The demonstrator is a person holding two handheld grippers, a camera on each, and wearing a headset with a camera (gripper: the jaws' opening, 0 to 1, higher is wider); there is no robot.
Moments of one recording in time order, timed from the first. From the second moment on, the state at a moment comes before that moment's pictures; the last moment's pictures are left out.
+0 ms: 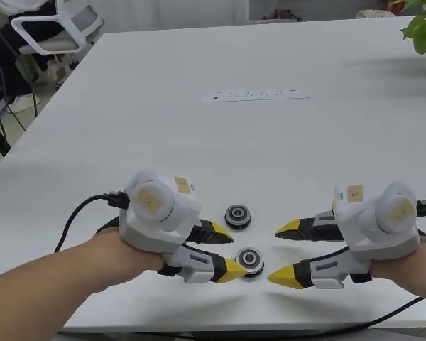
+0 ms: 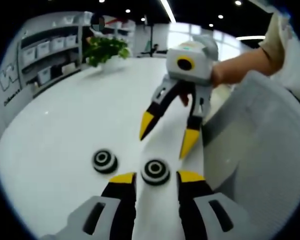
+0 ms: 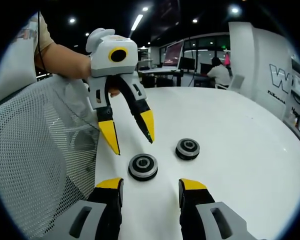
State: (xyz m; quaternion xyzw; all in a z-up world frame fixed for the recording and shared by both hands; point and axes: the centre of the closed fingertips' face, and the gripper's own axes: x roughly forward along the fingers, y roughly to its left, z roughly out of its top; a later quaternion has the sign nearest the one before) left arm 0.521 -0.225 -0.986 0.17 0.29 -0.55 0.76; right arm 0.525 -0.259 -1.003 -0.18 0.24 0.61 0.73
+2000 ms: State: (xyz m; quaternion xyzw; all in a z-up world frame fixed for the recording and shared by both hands) left arm 0.525 -0.239 -1.002 0.20 0.26 -0.53 0.78; right arm 0.521 -0.228 -1.016 -0.15 0.23 0.62 0.74
